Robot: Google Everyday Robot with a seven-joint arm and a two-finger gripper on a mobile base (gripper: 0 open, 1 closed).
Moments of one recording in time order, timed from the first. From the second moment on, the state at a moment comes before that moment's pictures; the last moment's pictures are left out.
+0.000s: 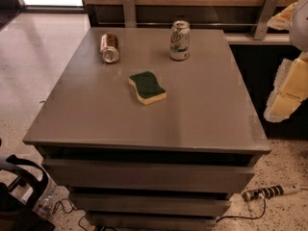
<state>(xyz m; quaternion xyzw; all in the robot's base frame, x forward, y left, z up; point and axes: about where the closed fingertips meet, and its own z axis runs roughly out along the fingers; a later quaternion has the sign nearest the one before) 0.436 -0.208 1.005 -0.60 0.77 -0.07 0.20</state>
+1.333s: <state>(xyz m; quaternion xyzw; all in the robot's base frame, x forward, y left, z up) 0.496 -0.158 1.047 -0.61 0.75 -0.04 0.25</state>
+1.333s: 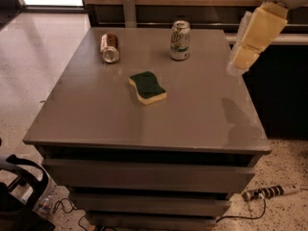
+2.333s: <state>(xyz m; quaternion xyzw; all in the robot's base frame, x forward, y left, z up) 0.583 -0.085 1.077 -0.55 0.79 -0.02 0.28</state>
